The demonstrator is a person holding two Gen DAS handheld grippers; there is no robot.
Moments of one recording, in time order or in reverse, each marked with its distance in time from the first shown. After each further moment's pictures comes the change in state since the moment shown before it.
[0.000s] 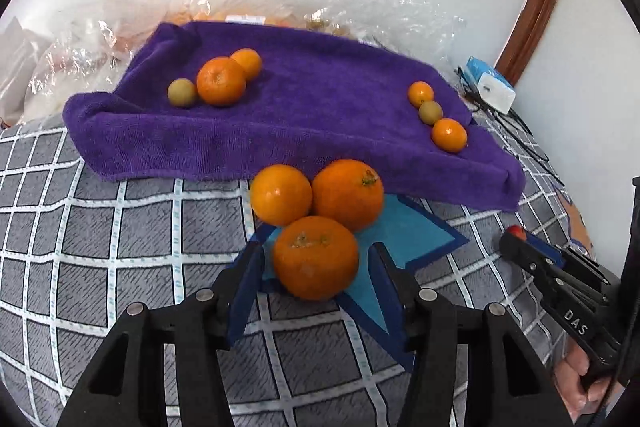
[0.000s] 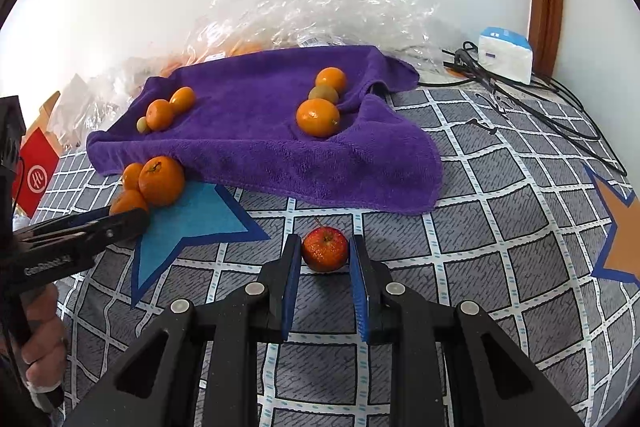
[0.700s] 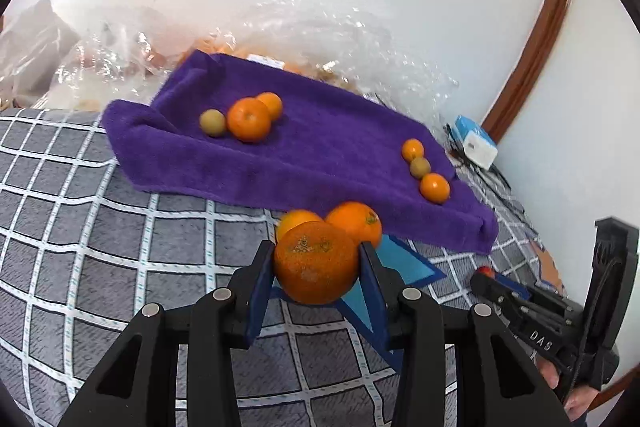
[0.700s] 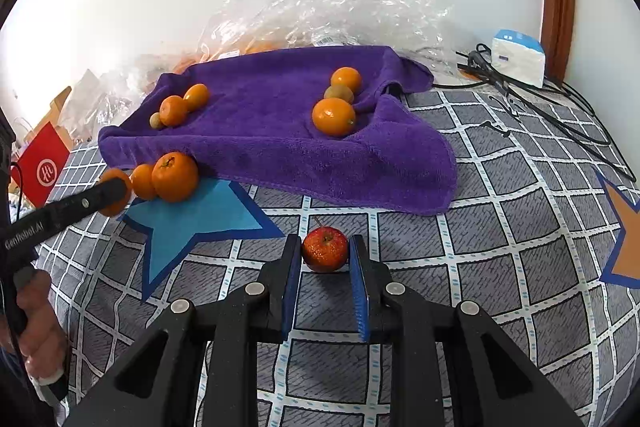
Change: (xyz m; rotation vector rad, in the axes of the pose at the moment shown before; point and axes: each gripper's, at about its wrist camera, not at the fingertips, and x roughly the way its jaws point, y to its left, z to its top) left arm -0.035 0.029 -0.005 -0.114 -0.160 -0.086; right arm -0.001 0.004 -0.001 -0.024 -0.003 0.037
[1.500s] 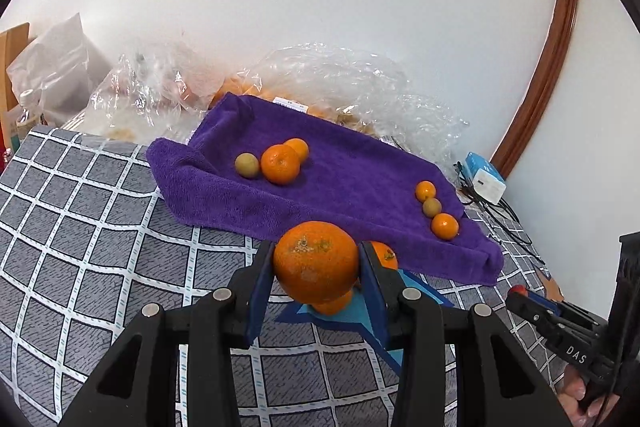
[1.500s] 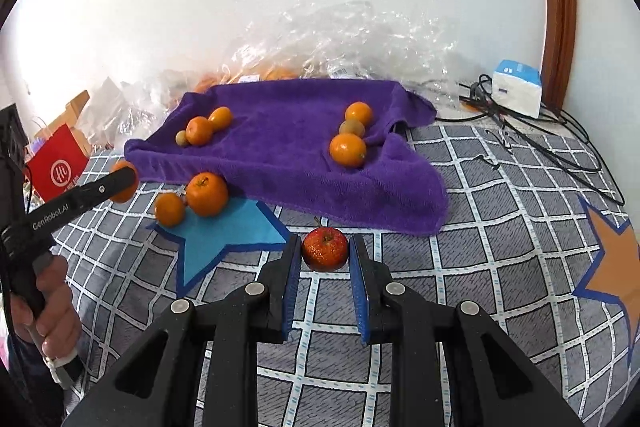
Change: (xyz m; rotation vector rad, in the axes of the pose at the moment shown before) left arm -0.023 0.010 0.006 -0.014 -0.128 0.057; right arm -0.035 0.007 0.006 -0.031 -0.062 0.022
